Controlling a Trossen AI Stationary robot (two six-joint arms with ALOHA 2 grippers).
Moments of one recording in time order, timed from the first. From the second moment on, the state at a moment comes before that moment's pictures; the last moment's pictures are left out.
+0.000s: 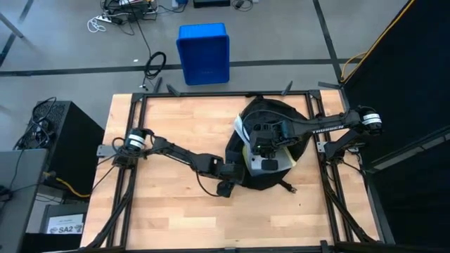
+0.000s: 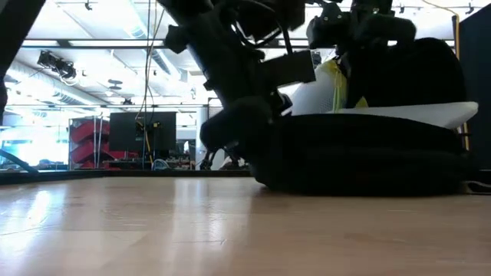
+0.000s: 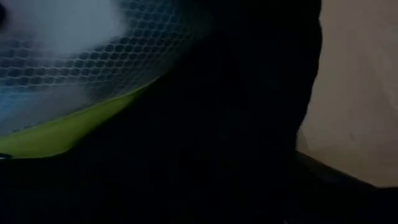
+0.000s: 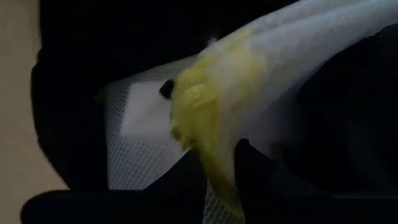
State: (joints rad) left arm -0.19 2.07 1.39 -0.31 -0.23 0.23; right arm 0.07 1.51 1.21 -1.00 0.13 0.06
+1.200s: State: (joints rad) left arm -0.26 1.94 1.52 -0.47 -0.43 0.24; right arm 0.21 1.31 1.33 -1.09 0.31 -0.01
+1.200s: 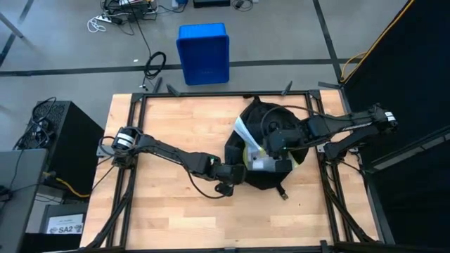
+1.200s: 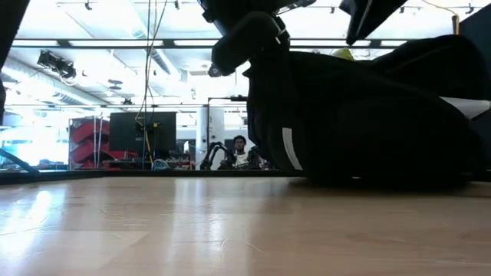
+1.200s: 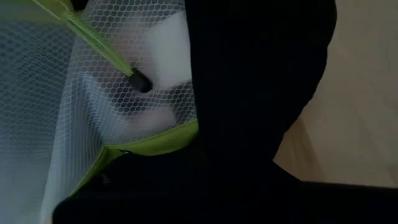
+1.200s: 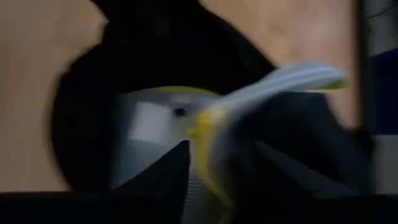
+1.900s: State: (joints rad) left arm -0.26 1.94 1.52 -0.50 -0.41 0.23; right arm -0.05 1.62 1.33 -1.15 0.48 -0.17
